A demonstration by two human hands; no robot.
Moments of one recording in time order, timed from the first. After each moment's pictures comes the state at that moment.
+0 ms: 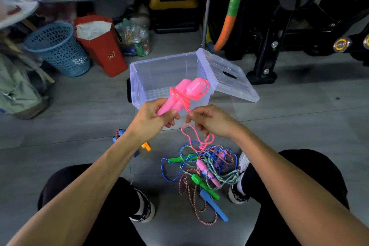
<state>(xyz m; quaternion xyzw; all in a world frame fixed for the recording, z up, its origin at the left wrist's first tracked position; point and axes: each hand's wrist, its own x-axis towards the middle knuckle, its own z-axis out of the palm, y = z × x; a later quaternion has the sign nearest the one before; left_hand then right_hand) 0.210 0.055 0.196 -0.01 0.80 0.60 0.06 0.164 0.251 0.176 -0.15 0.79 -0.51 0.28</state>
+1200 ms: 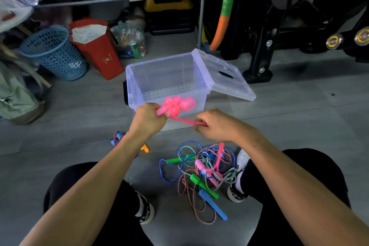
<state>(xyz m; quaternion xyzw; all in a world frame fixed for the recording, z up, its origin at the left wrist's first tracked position) 0.184 0.055 0.166 -0.14 0.93 0.33 0.05 0.167 0.272 0.178 -0.28 0.91 -0.22 0.19</state>
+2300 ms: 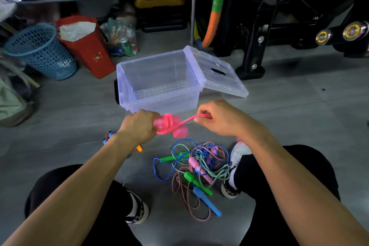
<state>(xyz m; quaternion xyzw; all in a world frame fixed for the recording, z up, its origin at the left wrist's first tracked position) 0.193 0.058 0.169 0.01 0.98 0.05 0.17 0.166 0.302 0.197 -0.25 0.92 -0.27 0.14</state>
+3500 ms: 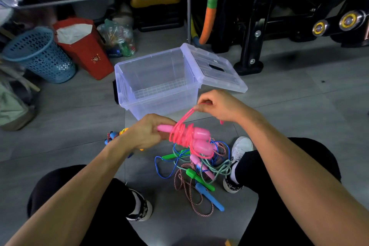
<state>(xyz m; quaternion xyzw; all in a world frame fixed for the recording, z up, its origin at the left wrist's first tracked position) 0.217 0.077 0.186 0.11 0.87 0.42 0.22 0.146 0.310 0.182 -0.21 0.90 -0.35 0.17</state>
